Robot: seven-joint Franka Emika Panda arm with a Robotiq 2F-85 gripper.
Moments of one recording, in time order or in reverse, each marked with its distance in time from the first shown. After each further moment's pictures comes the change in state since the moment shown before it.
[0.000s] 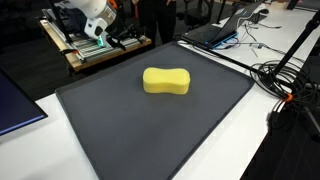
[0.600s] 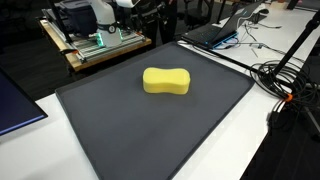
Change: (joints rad) arm 0.205 -0.106 0.094 0.064 -0.133 0.068 0.288
